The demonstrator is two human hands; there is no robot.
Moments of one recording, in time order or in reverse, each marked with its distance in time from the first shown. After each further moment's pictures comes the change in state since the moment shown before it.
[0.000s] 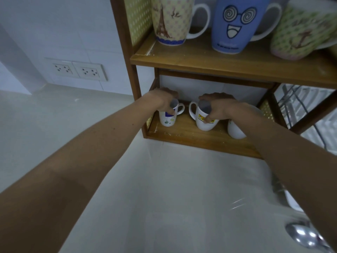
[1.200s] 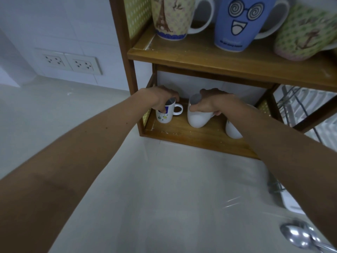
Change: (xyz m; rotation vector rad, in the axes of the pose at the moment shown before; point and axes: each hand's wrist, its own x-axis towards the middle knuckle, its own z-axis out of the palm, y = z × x) left_hand 0.005 -0.012 0.006 -0.065 -0.015 0.121; right_hand 0.011 -0.023 -0.016 0.130 -0.114 0.170
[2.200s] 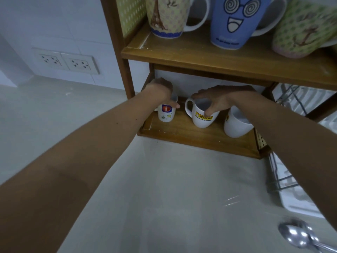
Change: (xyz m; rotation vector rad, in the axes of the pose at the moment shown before) left_hand 0.024 0.013 -0.006 0.019 0.043 -0.279; right_hand 0.003 0.032 -0.011 -0.164 -0.094 -0.330
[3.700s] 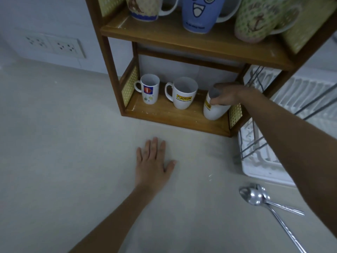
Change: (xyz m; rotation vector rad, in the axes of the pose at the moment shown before) left_hand -0.190 0.103 0.217 -0.241 0.258 -0.100; right_hand -0.070 0.070 0.043 0.142 0.088 0.375
